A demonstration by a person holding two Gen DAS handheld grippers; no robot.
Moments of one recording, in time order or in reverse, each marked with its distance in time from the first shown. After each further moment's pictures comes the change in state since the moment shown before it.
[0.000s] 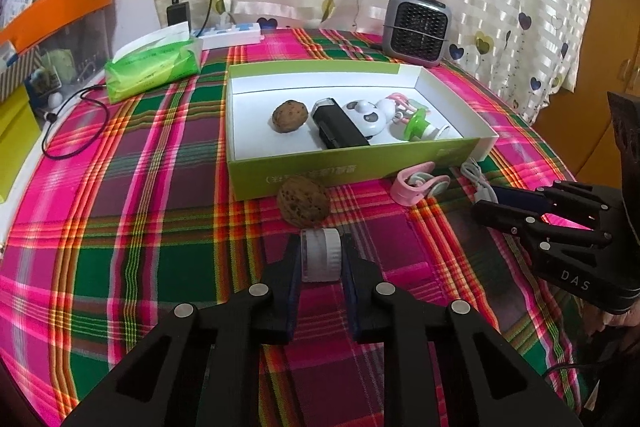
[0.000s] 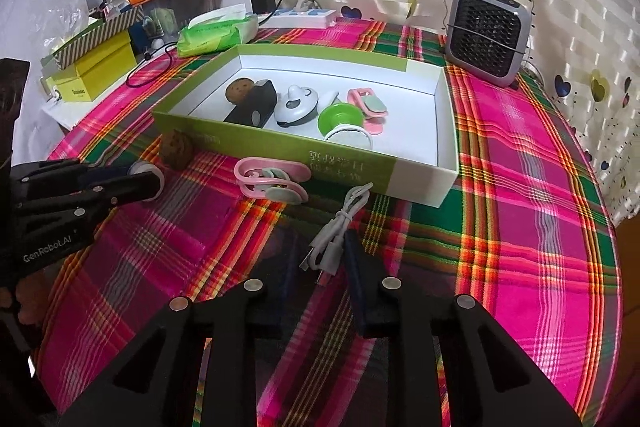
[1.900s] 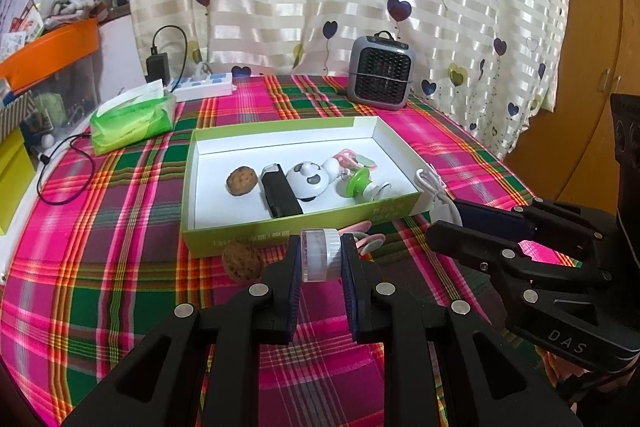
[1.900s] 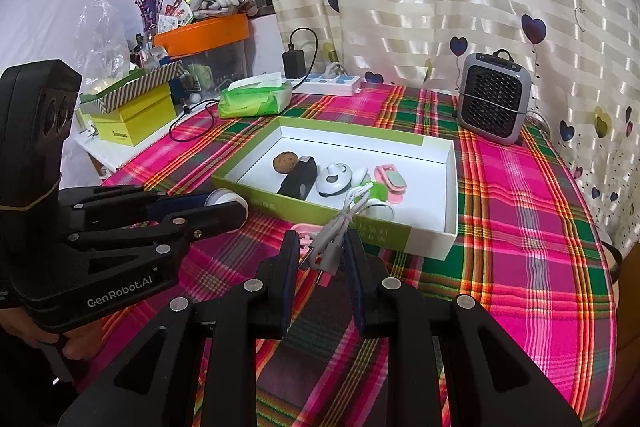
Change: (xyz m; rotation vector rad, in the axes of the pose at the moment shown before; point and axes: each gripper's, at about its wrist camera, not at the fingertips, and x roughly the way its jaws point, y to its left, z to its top) left arm -0.033 -0.040 0.022 0.021 -0.126 -0.033; right arm -0.046 0.014 0.014 -0.016 -0.190 0.083
